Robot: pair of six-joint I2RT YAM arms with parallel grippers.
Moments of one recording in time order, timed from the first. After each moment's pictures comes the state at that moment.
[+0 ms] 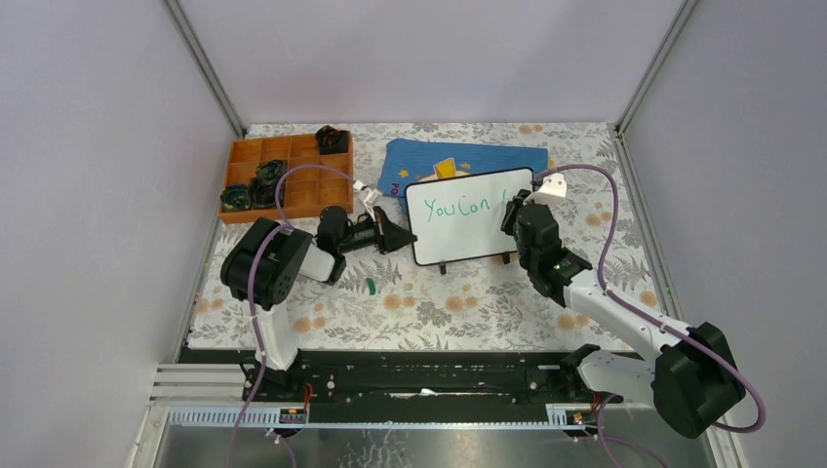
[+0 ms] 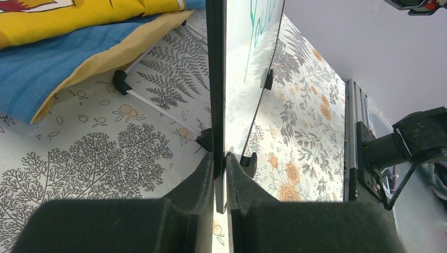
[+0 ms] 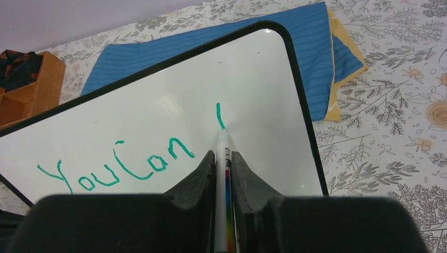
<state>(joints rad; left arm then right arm) -0.32 1.89 0.59 1.17 0.82 -0.53 0.56 1.13 0.64 0.19 0.56 0.41</state>
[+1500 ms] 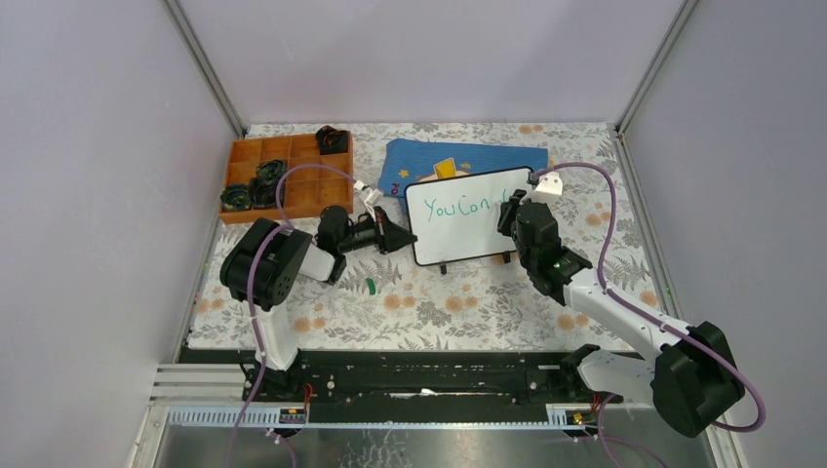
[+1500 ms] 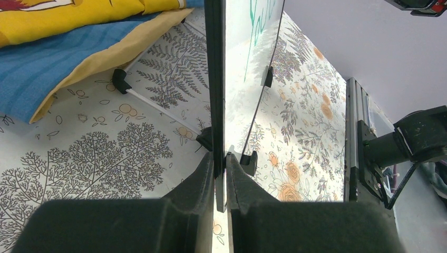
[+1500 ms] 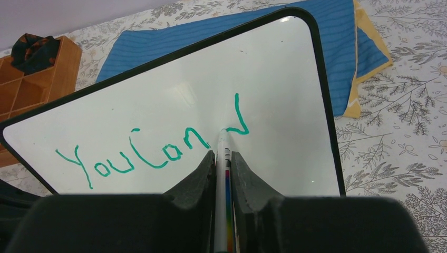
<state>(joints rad) -0.32 1.88 0.60 1.15 0.81 -0.52 0.55 1.14 0.65 0.17 0.49 0.43</state>
